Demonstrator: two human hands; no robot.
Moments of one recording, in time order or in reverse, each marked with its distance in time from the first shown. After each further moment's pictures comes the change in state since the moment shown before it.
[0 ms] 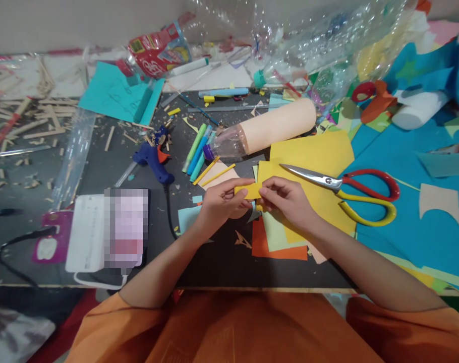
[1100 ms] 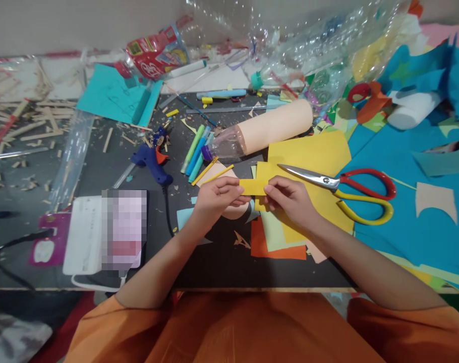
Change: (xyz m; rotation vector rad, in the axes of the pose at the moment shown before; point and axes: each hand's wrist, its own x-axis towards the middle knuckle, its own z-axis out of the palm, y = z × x) left_hand 0.004 0.005 -0.004 -0.195 0.041 -0.165; right_hand -0.003 -0.002 -0.008 -0.083 0.032 -0.088
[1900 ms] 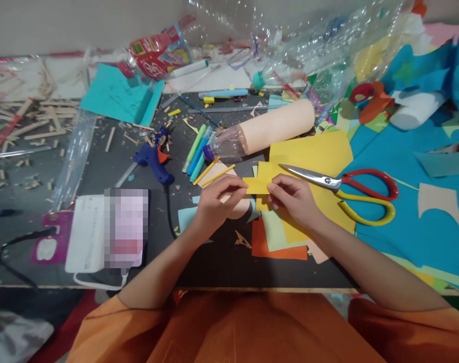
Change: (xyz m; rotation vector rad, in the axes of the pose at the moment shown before) left_hand 0.003 -0.008 -0.004 0.326 0.036 0.623; right_hand 0.002 0.001 -0.001 0.018 0.035 0.013
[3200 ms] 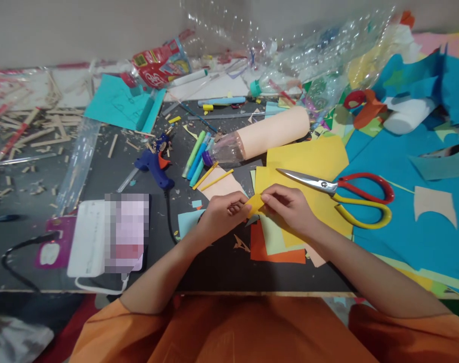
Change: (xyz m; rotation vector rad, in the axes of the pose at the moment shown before) left_hand -0.008 0.015 0.001 0.080 -0.332 -0.333; right_hand -0.006 0.005 0.001 -0.172 -0.081 -0.143
